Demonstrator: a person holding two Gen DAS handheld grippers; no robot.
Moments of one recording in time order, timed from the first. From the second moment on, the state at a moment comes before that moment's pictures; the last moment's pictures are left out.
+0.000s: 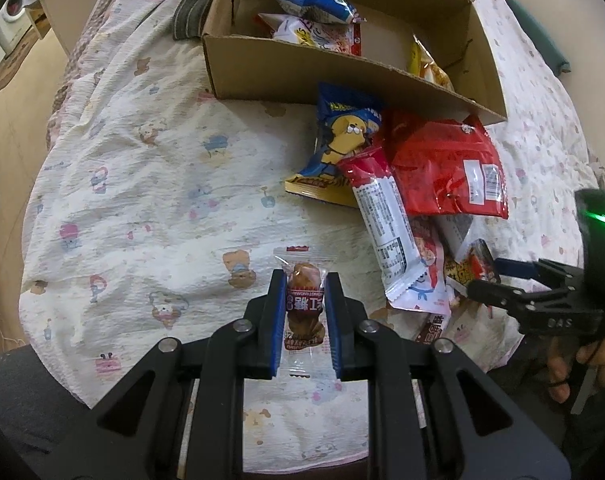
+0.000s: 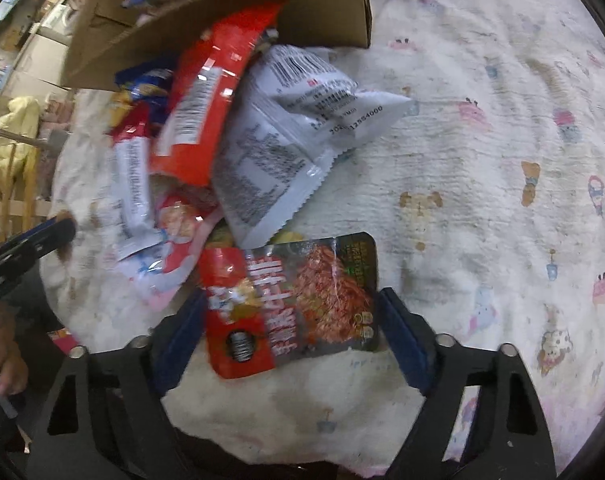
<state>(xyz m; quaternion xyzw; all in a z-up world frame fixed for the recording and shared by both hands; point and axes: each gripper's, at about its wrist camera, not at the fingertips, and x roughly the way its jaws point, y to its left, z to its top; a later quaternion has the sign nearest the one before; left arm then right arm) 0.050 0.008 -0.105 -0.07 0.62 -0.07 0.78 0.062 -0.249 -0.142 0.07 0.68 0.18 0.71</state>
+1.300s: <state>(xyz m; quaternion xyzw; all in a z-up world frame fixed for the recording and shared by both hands) 0.125 0.017 0.008 -0.06 0.51 -0.05 0.85 0.100 -0.275 0.026 0.14 0.49 0.25 0.82</state>
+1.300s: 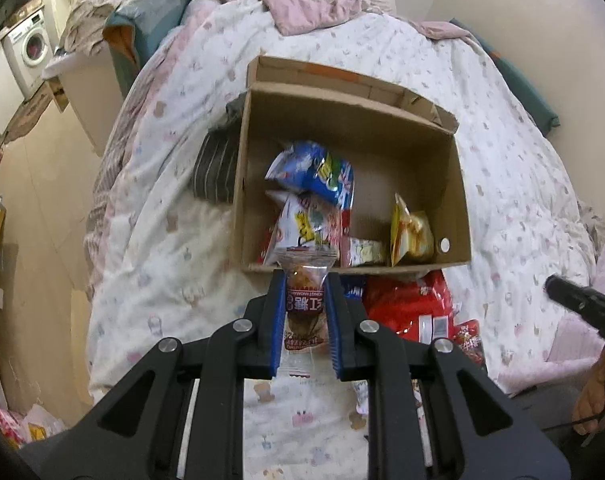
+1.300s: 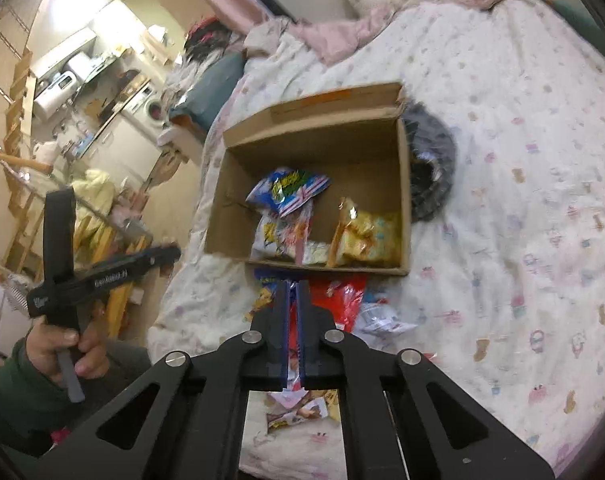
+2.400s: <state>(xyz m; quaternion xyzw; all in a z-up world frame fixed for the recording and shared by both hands) 0.108 0.023 -0.053 -0.07 0.55 -0.05 0.83 0.089 -0.274 -0.150 0.00 0.66 0.03 0.75</state>
